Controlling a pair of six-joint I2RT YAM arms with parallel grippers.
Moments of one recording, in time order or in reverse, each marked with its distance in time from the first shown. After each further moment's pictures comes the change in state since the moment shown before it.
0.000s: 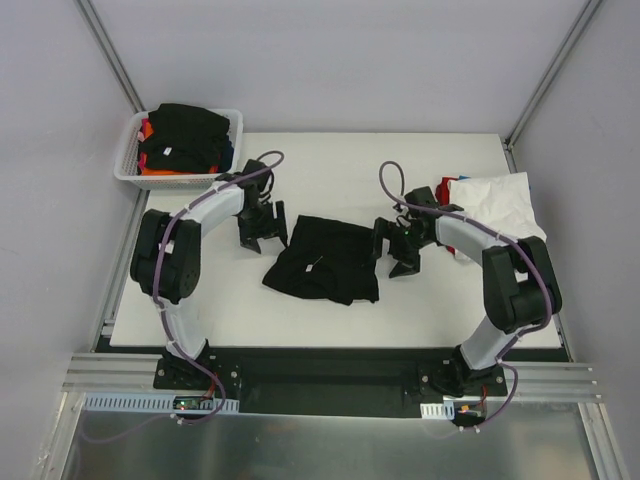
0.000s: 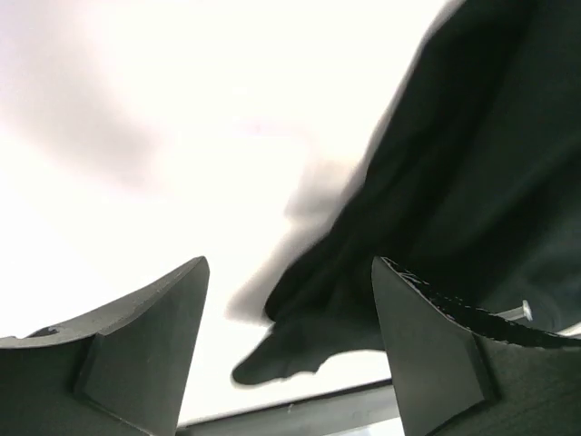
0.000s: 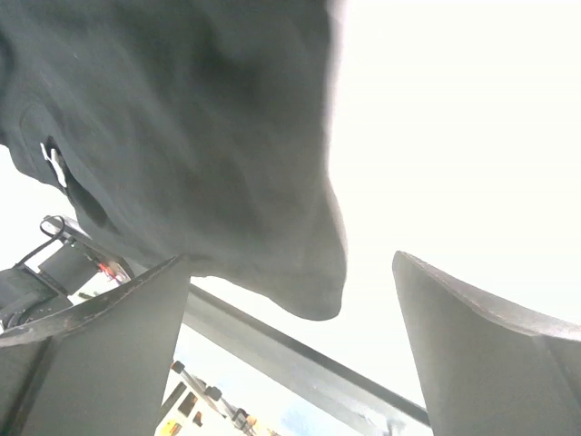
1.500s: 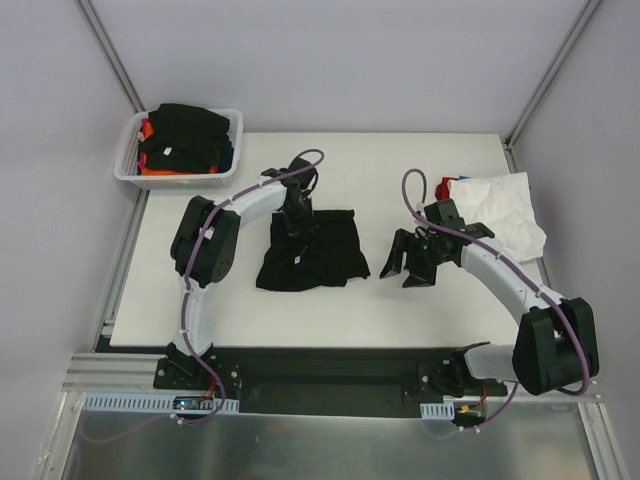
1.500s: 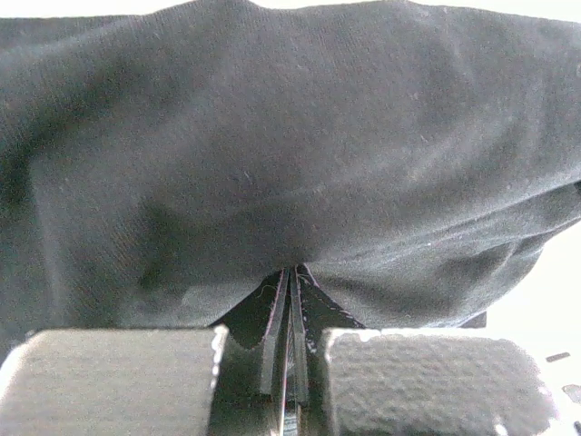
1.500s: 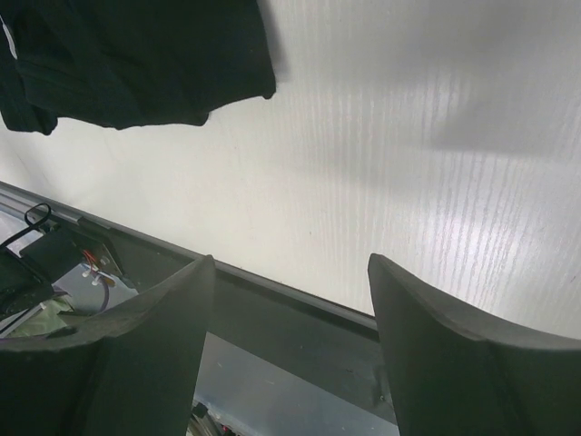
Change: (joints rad) left arm -0.186 0.243 0.309 -0.021 -0.003 -0.164; right arm -0.016 -0.390 -0.144 -0.159 0.100 0.014
